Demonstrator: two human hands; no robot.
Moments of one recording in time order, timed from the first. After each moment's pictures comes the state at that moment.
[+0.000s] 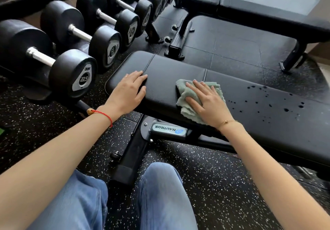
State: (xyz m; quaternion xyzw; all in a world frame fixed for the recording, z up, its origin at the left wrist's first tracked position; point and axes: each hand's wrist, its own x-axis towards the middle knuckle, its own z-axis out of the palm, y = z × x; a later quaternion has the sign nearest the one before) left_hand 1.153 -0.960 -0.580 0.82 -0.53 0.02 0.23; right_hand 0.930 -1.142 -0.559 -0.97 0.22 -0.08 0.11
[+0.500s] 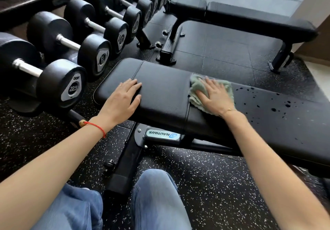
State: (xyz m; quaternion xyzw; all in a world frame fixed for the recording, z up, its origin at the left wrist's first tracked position) left_hand 1.145 -0.967 -0.585 0.81 -0.54 0.02 0.23; right_hand 0.920 -1.207 -0.559 -0.93 0.34 -0.05 0.10
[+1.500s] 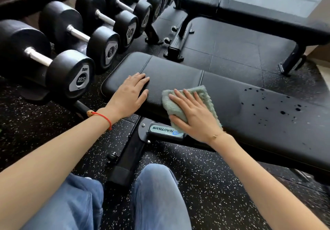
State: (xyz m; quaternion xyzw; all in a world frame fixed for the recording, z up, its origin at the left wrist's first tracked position) left_hand 1.145 -0.968 -0.586 0.81 -0.55 0.02 0.21; right_hand 0.922 -1.107 -0.564 -0.99 0.12 -0.08 0.08
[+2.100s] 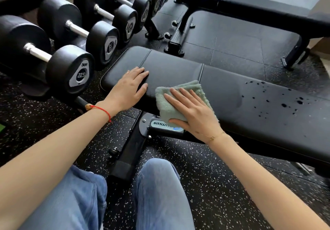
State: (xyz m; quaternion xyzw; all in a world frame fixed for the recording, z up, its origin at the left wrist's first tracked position) left_hand 1.146 -0.969 -0.584 0.81 -0.54 0.01 0.22; right_hand 0.910 -1.105 -0.579 -0.99 0.06 -0.14 -0.01
